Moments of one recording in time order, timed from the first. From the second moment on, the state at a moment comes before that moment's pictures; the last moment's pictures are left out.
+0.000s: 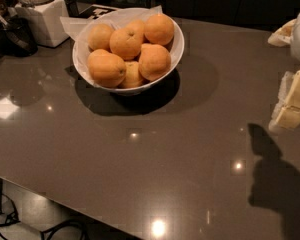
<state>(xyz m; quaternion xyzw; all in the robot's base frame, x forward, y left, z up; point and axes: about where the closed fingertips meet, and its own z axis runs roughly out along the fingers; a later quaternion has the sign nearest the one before) 0.439 -0.215 0.981 -0.60 0.78 -0.04 0.17</state>
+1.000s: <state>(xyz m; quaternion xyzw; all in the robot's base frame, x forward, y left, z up) 0.455 -0.191 0.991 -0.58 0.80 -0.08 0.14</state>
